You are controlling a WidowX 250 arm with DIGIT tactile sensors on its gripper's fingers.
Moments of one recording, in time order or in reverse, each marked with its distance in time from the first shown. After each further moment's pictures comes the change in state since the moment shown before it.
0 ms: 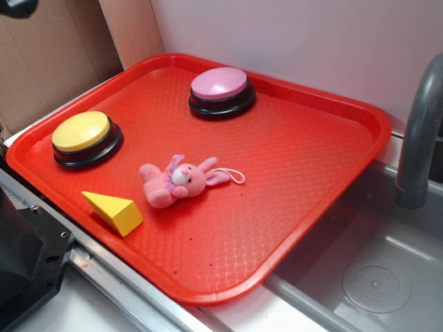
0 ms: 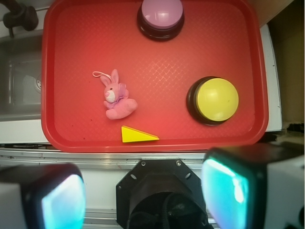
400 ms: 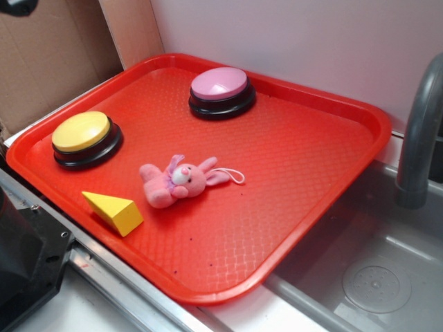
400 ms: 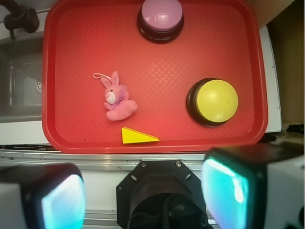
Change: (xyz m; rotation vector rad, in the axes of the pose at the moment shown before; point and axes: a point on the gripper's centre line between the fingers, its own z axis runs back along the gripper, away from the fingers) arm -0.002 0.000 -0.005 0.003 0.017 0.008
